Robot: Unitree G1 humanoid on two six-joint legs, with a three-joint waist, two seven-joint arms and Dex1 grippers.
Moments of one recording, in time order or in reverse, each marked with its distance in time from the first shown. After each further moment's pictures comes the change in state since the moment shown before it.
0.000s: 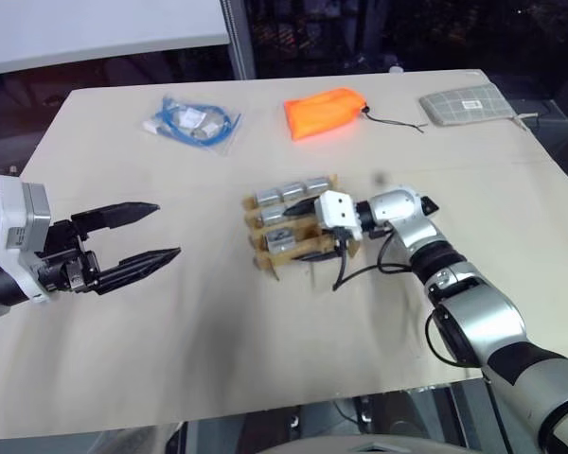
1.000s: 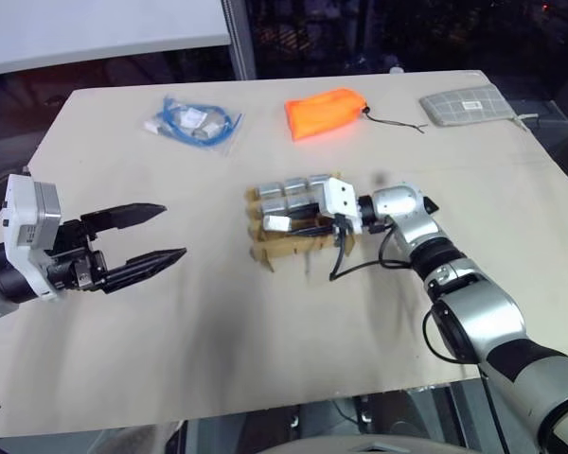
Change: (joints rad) left arm -0.017 0.001 -0.035 0.010 0.001 0.002 0.001; right arm -0.024 0.006 -0.040 0.015 0.076 0.081 0.042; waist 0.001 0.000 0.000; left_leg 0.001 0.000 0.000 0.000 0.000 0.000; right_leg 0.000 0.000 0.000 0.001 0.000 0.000
